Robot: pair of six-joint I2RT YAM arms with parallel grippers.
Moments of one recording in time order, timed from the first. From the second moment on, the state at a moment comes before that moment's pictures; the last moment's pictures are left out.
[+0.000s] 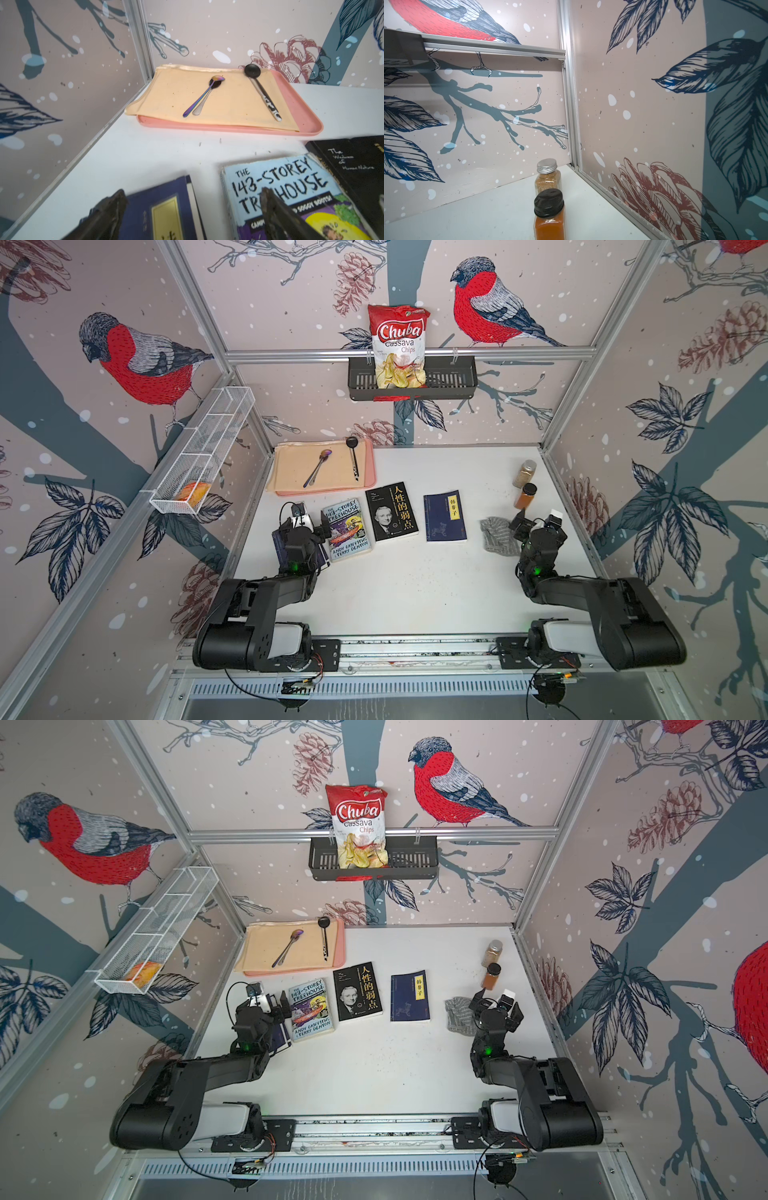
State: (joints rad) left arm -0.07 1.37 0.23 0.92 -0.26 -0.04; right arm 0.13 1.37 0.16 1.06 0.53 0.12
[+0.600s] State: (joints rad) left arm -0.06 1.55 0.19 1.24 -0.16 0.03; right arm 0.05 1.54 0.17 1.30 0.40 0.13
